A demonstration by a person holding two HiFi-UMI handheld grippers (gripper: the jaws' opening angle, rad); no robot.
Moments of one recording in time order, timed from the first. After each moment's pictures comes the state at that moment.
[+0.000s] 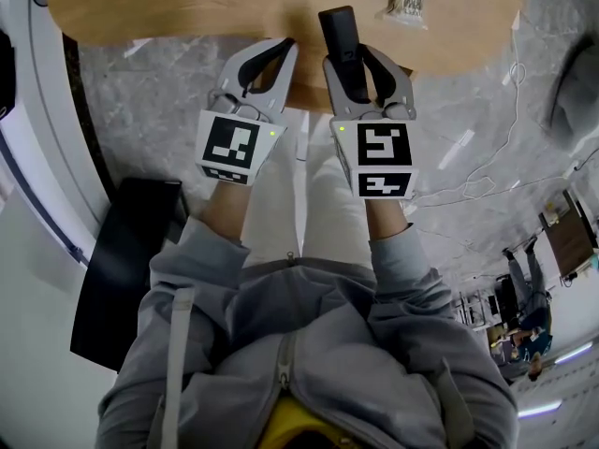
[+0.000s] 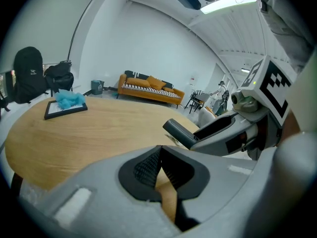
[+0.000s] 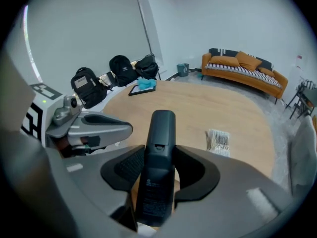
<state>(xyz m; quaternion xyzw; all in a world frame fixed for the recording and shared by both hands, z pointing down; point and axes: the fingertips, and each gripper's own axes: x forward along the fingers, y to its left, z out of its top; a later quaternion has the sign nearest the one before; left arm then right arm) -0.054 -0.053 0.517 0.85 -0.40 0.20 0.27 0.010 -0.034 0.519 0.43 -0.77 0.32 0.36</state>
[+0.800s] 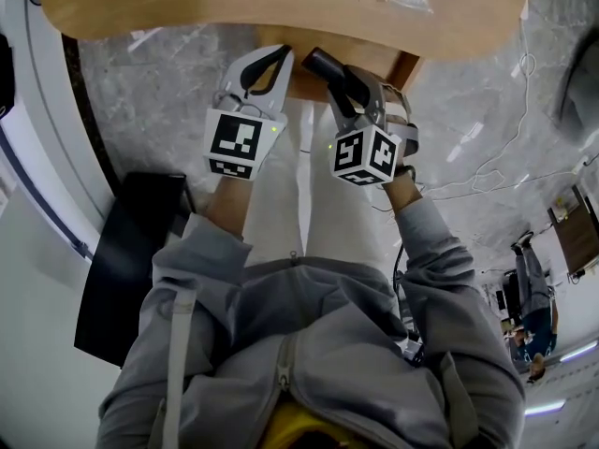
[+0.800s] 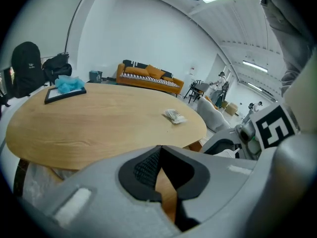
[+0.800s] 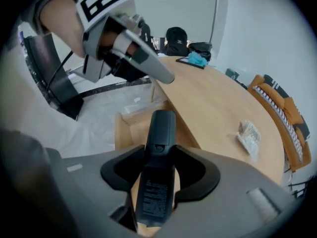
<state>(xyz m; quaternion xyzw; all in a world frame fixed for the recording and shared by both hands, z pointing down) -0.050 -0.001 0.563 0.84 -0.38 0.26 0.30 0.022 0.090 0.620 0.22 -0.82 0.12 0.52</state>
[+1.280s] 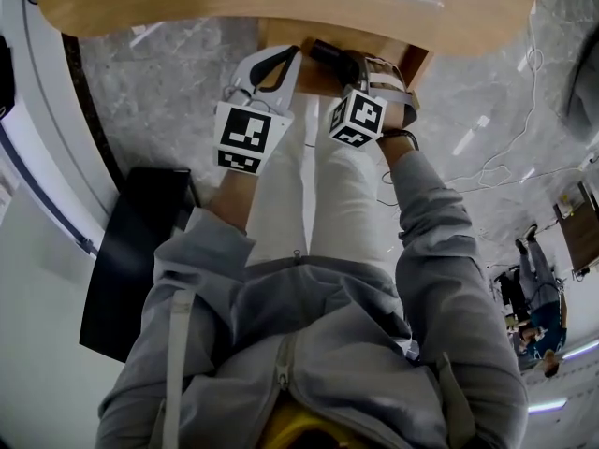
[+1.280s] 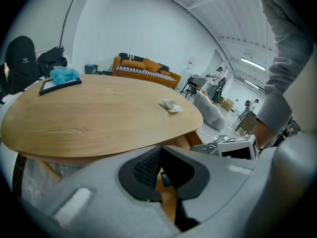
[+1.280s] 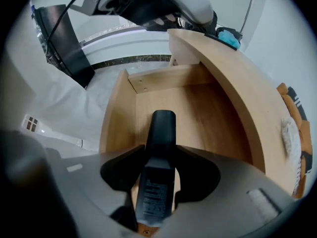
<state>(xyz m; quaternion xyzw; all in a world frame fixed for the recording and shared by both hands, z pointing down) -0.045 0.019 0.588 0.84 -0.35 0.28 0.31 0.029 0.120 0.726 0.11 -0.78 0.07 0.61</state>
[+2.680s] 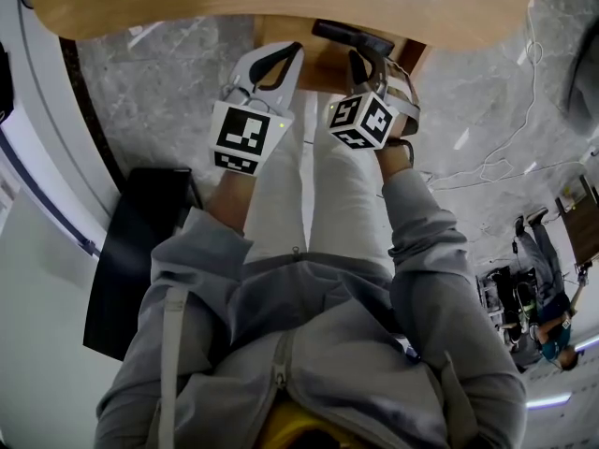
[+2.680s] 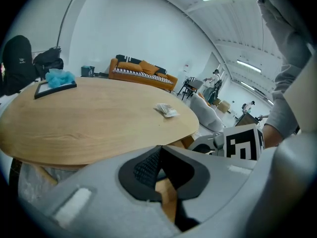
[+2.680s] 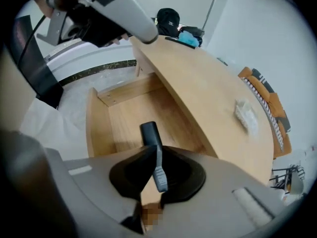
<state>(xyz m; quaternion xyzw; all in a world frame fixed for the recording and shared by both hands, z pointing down) -0.034 0.015 0.576 0.85 -0.33 0.26 0.31 0.057 0.078 0.685 0.29 -0.75 0.11 0.59</state>
